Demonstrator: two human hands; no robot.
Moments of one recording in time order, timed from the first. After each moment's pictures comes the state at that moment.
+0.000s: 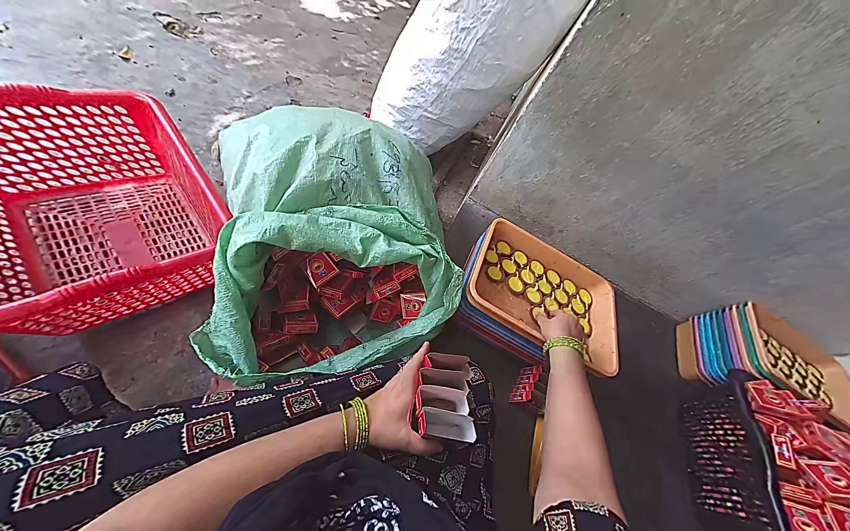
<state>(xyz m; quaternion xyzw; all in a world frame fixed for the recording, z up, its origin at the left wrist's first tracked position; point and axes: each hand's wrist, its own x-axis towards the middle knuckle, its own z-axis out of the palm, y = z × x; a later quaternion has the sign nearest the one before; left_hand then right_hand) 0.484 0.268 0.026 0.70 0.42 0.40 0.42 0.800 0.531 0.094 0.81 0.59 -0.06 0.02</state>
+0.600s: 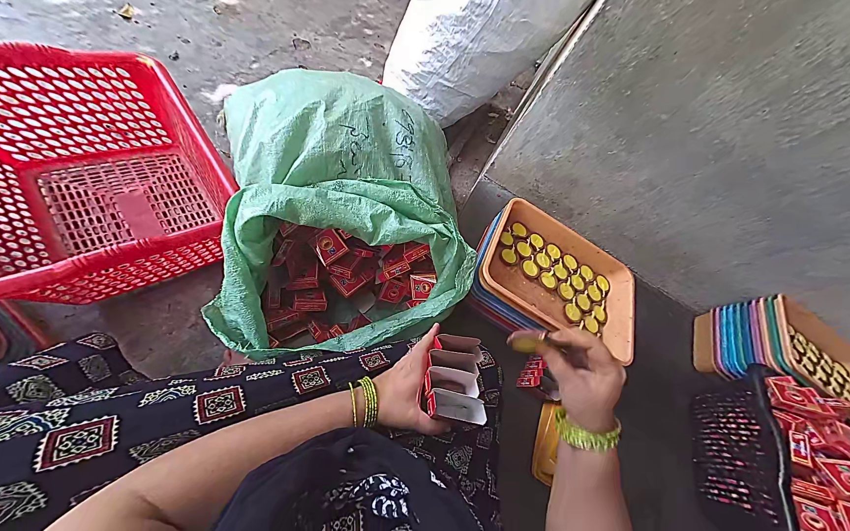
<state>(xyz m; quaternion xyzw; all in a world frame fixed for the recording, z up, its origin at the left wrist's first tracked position) 0.485 0.268 0.026 0.69 0.43 0.39 0.43 0.746 0.356 0.149 0.34 0.78 -0.21 -0.48</state>
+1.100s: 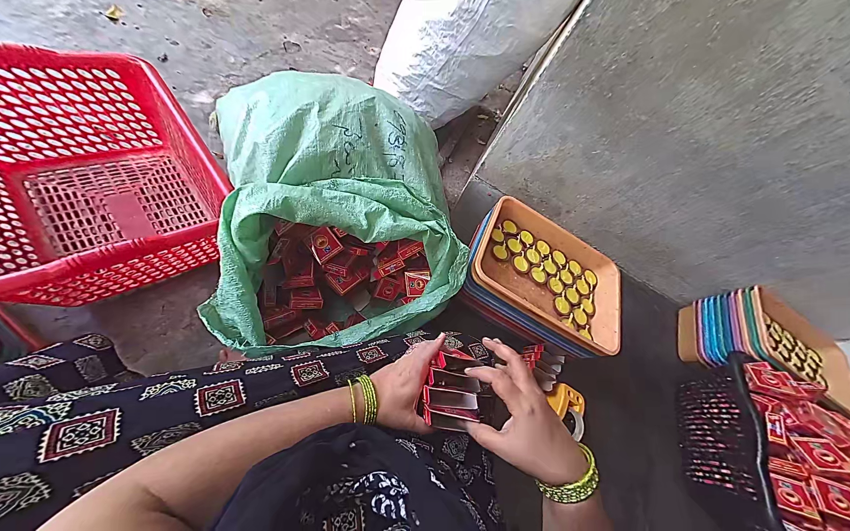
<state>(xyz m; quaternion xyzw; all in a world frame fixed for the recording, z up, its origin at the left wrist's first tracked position) 0.483 0.259 0.039 0.77 0.38 0.38 0.35 0.720 0.274 0.152 0.37 0.89 -0.19 -0.18</state>
